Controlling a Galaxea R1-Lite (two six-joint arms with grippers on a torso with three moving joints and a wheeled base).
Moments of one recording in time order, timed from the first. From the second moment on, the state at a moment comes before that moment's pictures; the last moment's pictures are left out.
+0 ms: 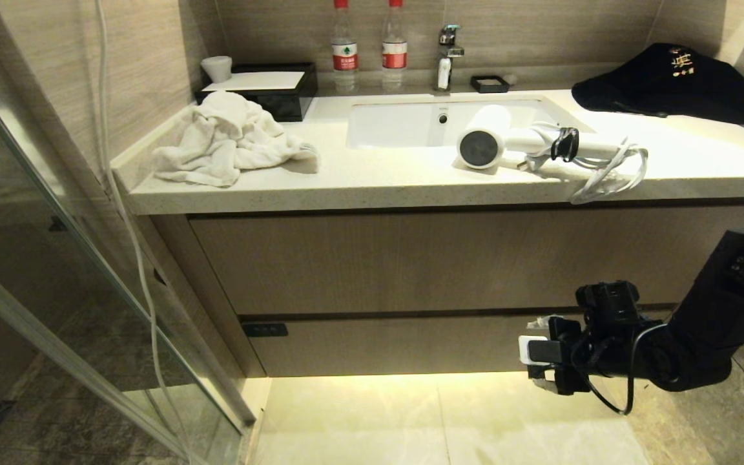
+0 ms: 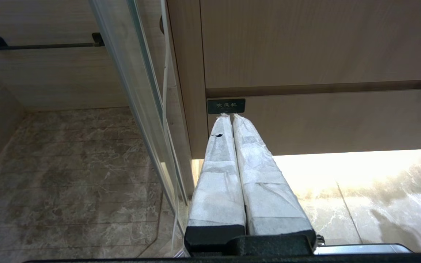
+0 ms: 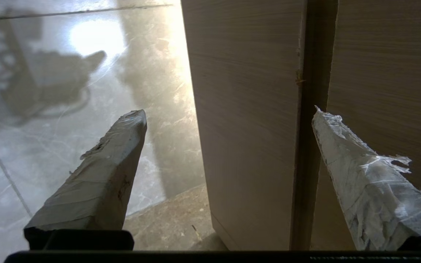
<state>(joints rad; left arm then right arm) 0.00 0.00 0.00 0.01 0.00 0.00 0.11 2.22 -0.71 -0.71 0.19 -1.40</state>
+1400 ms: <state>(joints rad) 0.00 0.00 0.00 0.00 0.00 0.00 0.13 2.54 -0.84 -1.09 0.31 -1.25</state>
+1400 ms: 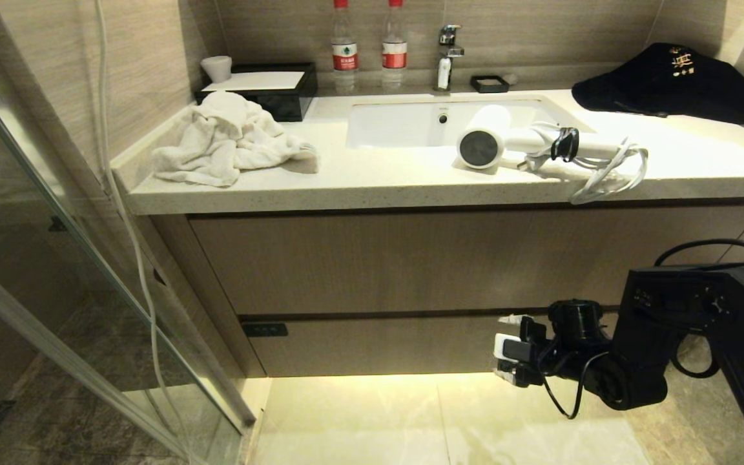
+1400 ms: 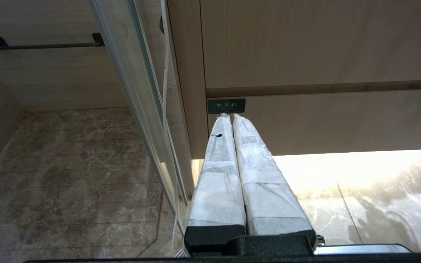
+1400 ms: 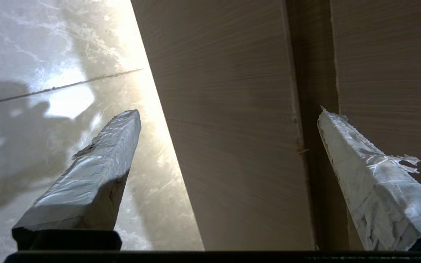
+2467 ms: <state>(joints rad) 0.00 0.00 0.00 0.00 0.00 0.00 0.17 2.57 -0.93 -1.04 0.30 -1.14</state>
